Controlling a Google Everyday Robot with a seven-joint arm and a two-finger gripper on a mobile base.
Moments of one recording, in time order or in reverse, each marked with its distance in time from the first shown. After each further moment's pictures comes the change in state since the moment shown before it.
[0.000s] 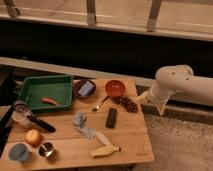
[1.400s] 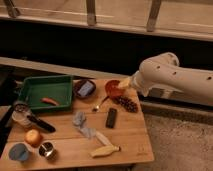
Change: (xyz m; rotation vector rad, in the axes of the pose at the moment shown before) arm -0.012 0.115 -0.051 -0.134 -0.213 -0.246
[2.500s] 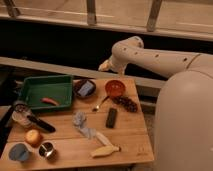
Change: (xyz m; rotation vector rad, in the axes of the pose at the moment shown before) arm -0.098 0.126 0.075 -0.089 -0.045 -0.053
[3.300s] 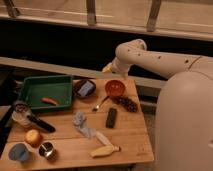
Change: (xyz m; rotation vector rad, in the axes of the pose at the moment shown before) arm 0.009 -0.024 0.009 0.023 0.045 0.002
